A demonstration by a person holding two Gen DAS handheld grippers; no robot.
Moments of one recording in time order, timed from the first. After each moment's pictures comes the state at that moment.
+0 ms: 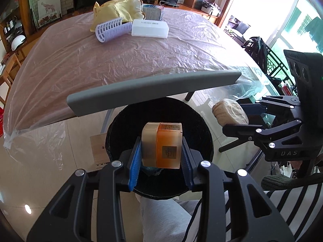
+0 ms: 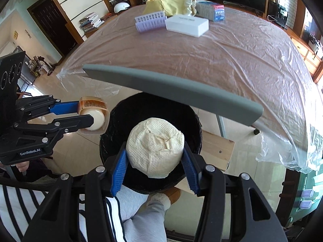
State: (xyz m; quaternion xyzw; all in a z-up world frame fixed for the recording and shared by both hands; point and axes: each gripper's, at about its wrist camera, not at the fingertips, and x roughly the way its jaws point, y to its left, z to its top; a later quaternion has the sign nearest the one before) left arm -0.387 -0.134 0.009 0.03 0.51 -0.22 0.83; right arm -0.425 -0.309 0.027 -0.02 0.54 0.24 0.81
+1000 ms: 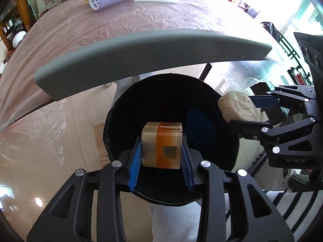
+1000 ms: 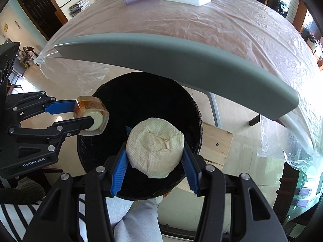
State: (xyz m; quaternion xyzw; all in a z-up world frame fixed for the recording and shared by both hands) left arm -0.368 -0.146 -0.052 0.07 0.55 -0.19 0.81; right arm -0.405 -0.292 -0.027 -0.05 0.58 0.21 0.79
